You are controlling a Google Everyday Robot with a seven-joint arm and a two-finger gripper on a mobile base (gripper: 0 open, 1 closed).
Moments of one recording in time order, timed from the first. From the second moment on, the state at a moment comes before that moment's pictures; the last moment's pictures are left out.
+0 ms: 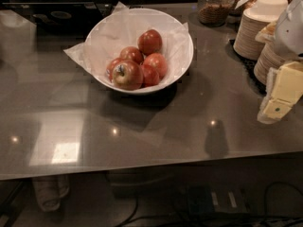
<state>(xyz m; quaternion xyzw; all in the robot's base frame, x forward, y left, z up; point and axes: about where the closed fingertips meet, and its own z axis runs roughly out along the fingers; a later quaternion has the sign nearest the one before) 0.438 -0.217 0.976 -0.60 0.78 -0.03 0.16</state>
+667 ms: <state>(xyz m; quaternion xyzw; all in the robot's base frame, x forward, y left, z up) 0.444 -0.208 0.978 -0.61 0.77 -0.03 0.18</state>
